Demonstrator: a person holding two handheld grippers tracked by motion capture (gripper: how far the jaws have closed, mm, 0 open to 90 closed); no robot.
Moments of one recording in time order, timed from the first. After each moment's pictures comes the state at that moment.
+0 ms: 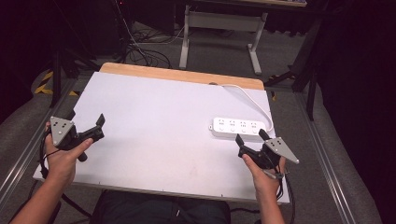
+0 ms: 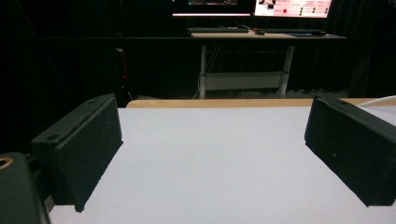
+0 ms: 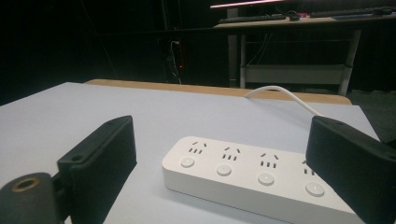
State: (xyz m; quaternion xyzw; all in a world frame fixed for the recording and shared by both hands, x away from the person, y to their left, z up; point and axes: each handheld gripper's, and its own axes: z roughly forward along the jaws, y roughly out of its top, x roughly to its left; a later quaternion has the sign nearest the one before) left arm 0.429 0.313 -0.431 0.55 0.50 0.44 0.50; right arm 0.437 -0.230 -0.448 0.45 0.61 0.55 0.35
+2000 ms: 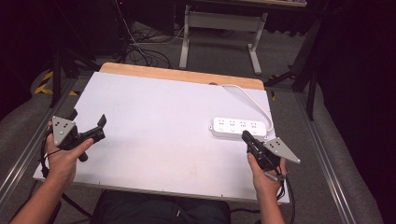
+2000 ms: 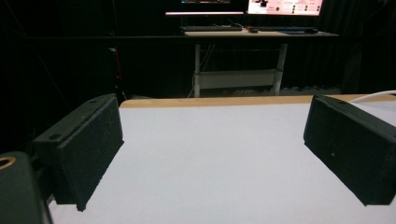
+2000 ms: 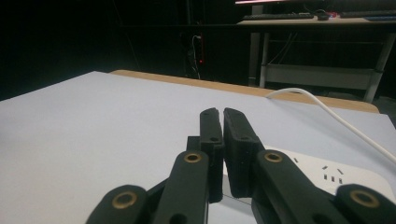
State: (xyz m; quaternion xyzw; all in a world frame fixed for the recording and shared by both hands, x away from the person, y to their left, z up) left arm 0.430 0.312 -0.432 0.56 0.49 0.44 0.51; right arm 0.430 -0.229 -0.440 0.41 0.64 0.56 0.33
